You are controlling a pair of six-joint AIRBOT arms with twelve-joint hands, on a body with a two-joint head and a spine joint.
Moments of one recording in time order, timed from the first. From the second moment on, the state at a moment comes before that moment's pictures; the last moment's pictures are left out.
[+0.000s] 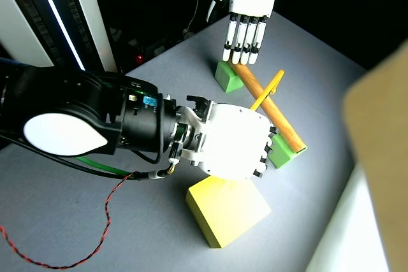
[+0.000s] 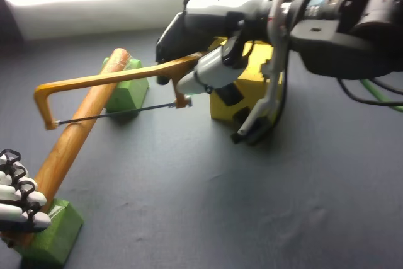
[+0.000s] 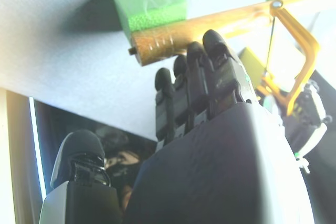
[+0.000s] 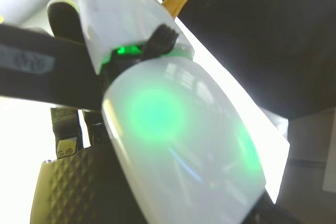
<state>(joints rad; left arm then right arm) 0.84 -0.36 0.81 1.09 -0.57 0.09 -0.14 -1.43 1.35 -0.26 -0.04 -0.08</state>
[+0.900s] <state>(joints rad) 0.83 -0.36 0.81 1.09 -0.57 0.09 -0.10 -1.64 1.47 -0.26 -0.09 -0.08</state>
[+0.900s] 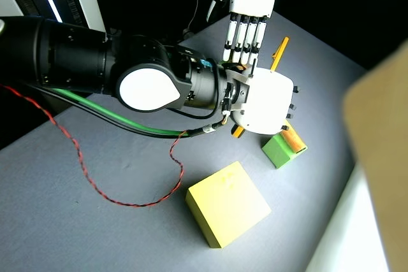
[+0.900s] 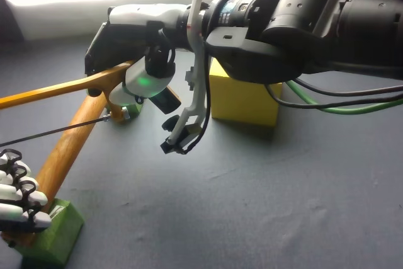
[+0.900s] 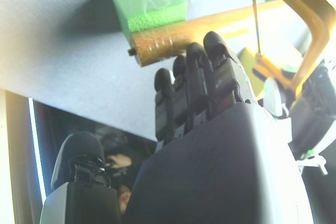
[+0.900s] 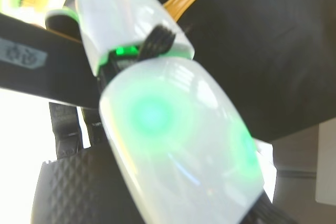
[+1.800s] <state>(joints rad) 0.83 -0.37 0.81 1.09 -0.57 0.09 -0.18 -1.45 1.31 -0.26 -0.07 -0.08</state>
